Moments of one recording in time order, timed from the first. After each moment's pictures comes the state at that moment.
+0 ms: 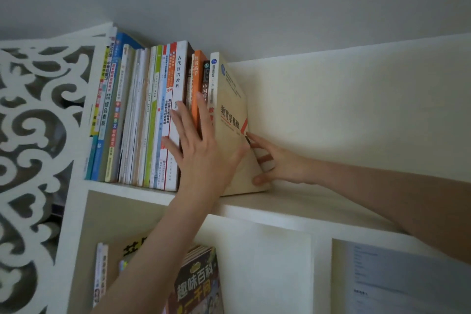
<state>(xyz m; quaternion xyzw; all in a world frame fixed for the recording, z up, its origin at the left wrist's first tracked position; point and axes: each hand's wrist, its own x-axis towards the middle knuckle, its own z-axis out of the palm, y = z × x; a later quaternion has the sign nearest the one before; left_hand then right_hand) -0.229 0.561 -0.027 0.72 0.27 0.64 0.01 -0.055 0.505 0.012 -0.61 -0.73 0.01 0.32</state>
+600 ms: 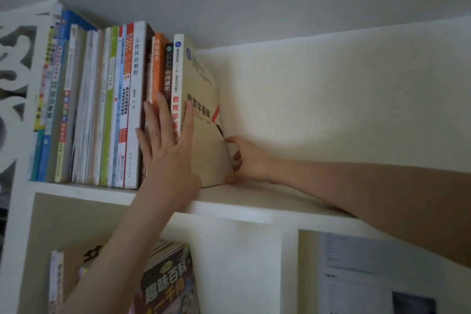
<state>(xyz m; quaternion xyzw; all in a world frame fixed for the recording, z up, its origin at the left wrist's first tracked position) -0.229 0.565 -0.041 0.78 0.28 0.54 -0.10 -0.058 0.522 -0.006 -0.72 -0.61 -0.10 0.30</state>
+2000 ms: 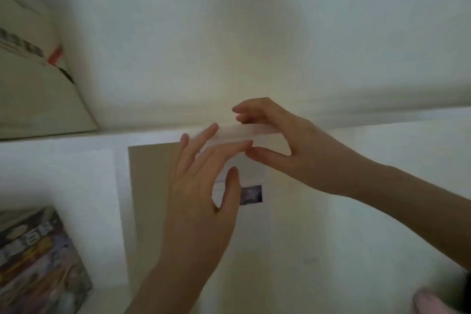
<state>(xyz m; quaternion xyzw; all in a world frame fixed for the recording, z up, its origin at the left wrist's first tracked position) -0.178 0.340 -0.154 0.77 -0.16 0.58 0.20 -0.099 0.193 -0.093 -0.73 -0.55 -0.28 0.29</state>
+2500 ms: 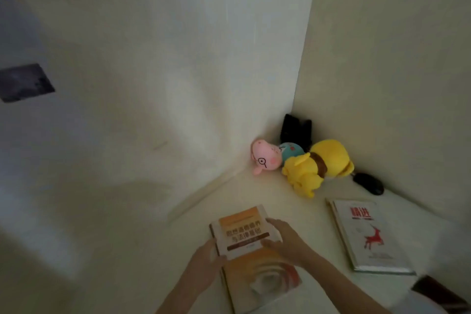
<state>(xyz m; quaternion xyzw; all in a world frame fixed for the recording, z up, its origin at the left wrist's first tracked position) -0.084 0.173 -0.510 0.88 0.00 -0.25 0.40 -0.082 -0.046 -0.537 -0.90 0.07 0.18 0.38</state>
